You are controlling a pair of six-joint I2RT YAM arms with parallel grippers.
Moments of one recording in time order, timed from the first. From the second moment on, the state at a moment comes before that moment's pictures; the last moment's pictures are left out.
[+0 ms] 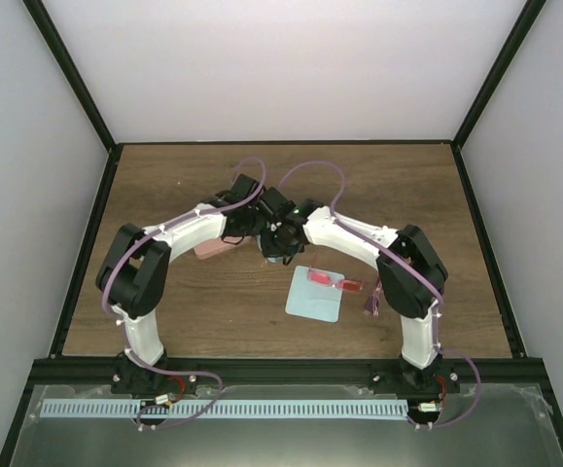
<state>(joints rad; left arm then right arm) -0.55 1.83 1.26 -0.46 -0.04 -0.57 0.82 1.92 1.50 -0.75 -0.02 0.65</state>
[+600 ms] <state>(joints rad) -0.50 2.01 1.43 -0.47 -0.01 -0.52 0.72 2.01 1.52 -0.75 -0.02 0.59</state>
